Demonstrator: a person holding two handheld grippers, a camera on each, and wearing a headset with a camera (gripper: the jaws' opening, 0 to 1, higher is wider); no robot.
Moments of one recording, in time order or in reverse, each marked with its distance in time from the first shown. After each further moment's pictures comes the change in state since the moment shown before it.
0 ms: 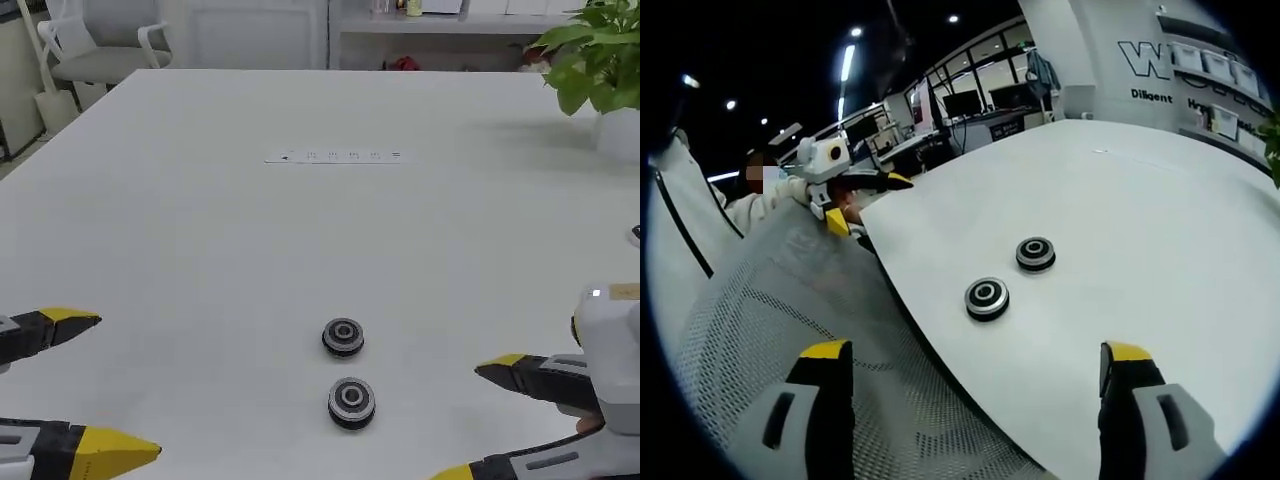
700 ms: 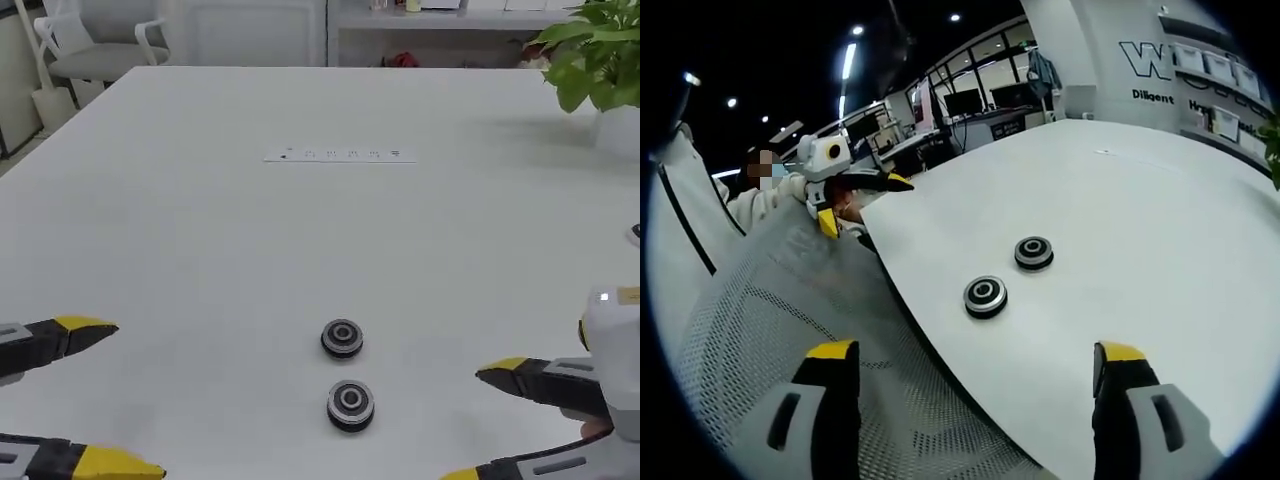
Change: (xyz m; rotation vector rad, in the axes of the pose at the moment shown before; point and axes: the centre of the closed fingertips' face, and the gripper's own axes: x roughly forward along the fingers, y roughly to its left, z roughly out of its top) left arm 0.005 -0.020 0.004 0.004 0.000 -0.097; right arm -0.004 -0.002 -0.001 -0.007 0.004 0.000
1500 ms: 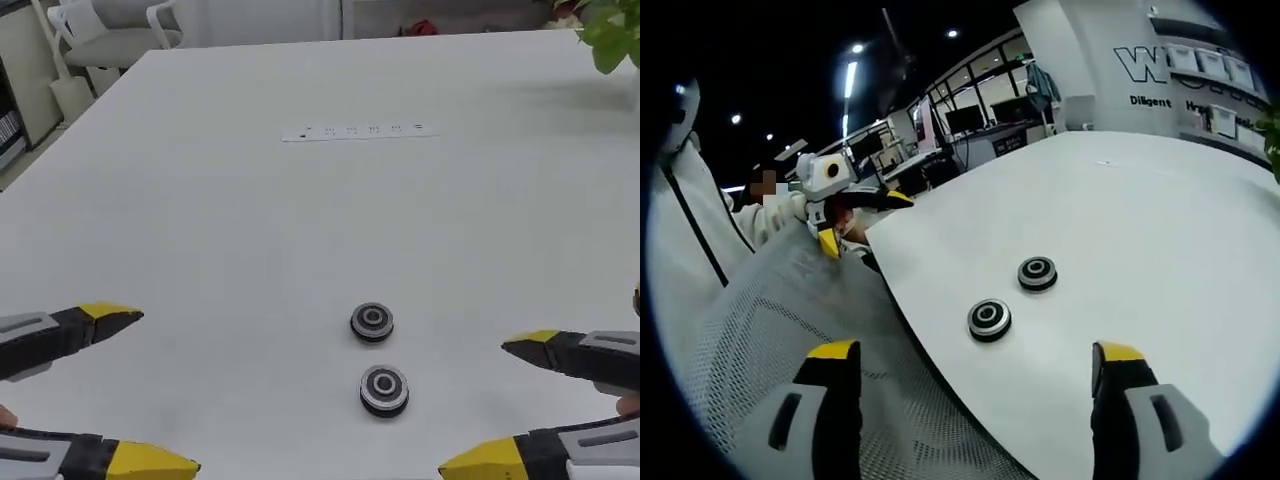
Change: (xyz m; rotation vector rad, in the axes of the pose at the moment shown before) left arm -0.006 0.001 0.008 0.024 0.008 0.031; right arm 0.005 0.002 0.018 0.032 -0.081 0.033
